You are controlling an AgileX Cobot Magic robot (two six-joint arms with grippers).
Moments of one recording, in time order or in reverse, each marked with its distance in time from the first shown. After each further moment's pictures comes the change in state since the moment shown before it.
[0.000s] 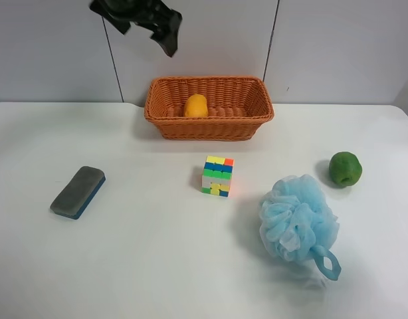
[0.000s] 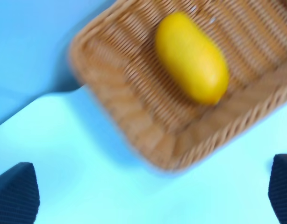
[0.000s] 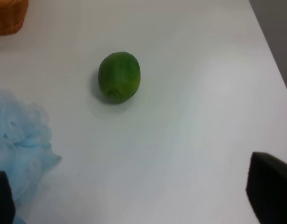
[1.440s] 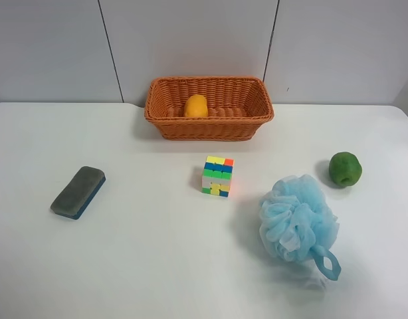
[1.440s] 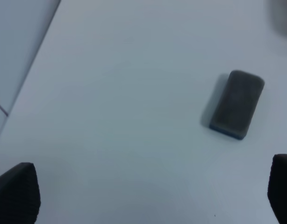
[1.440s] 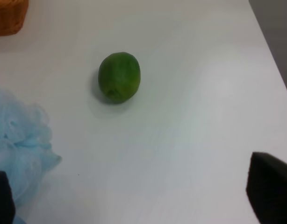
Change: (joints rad) left arm 0.586 -1.808 1.289 -0.062 0.120 -0.165; right arm 0.000 0.000 0.000 0.000 0.000 0.000
